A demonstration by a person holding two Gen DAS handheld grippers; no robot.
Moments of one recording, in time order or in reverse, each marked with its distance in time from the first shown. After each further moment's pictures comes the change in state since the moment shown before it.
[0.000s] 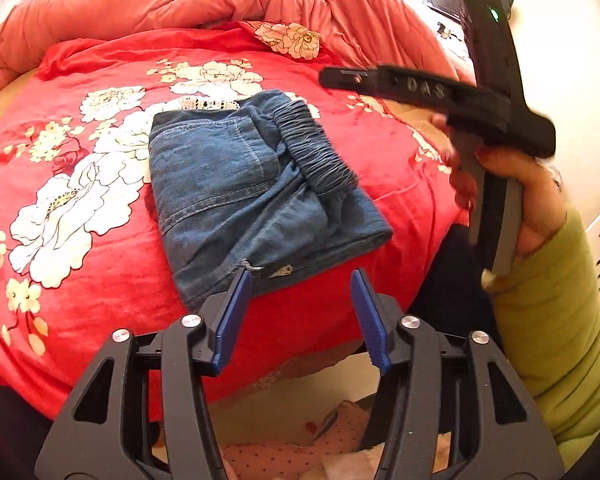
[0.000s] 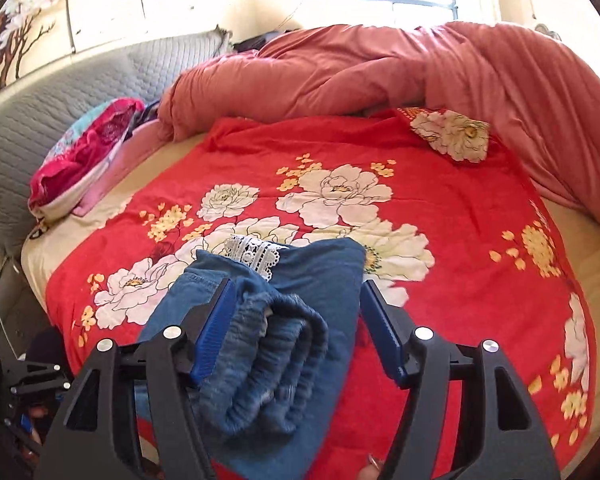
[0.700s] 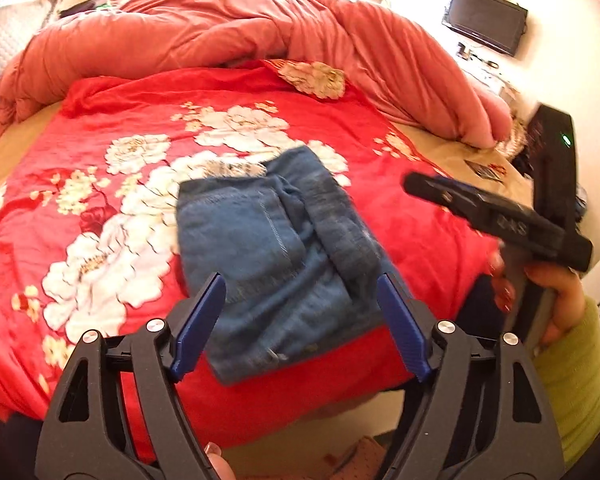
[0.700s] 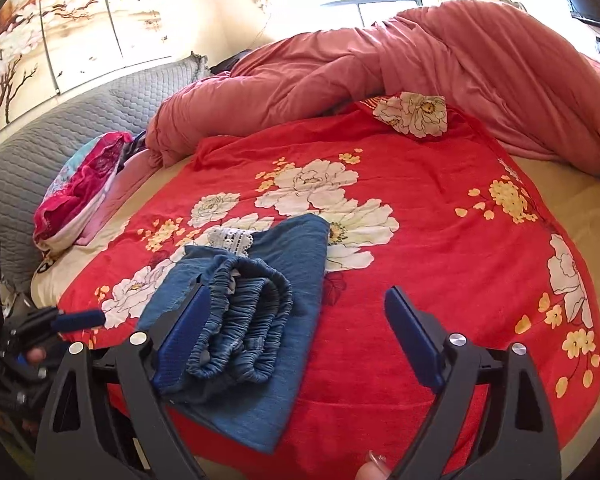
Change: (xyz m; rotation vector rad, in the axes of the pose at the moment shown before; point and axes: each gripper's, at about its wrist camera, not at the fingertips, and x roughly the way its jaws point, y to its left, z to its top) left arm -0.002 0.004 0.046 -0.002 -0.104 0.137; right arm -0.028 -0.035 -0.037 0.137 -0.043 0.004
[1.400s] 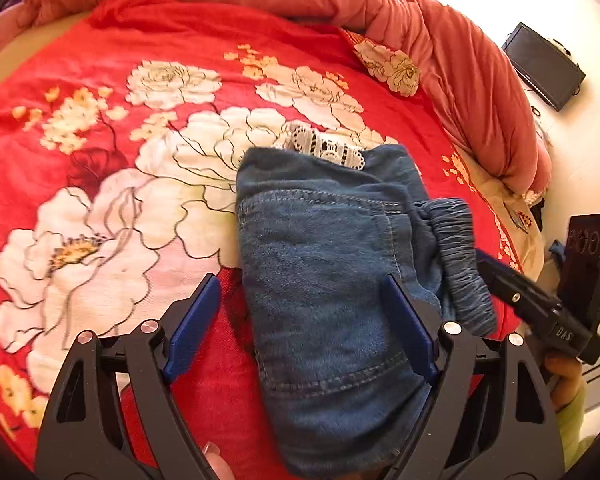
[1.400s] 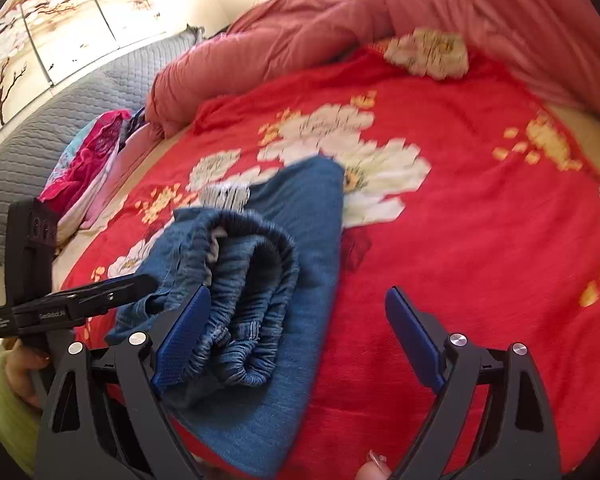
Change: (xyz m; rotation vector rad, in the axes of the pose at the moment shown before) left arm 0.075 0.084 0.007 -0.260 0.096 -0.054; right arm 0.062 -0.006 -0.018 0.064 0.158 0.085
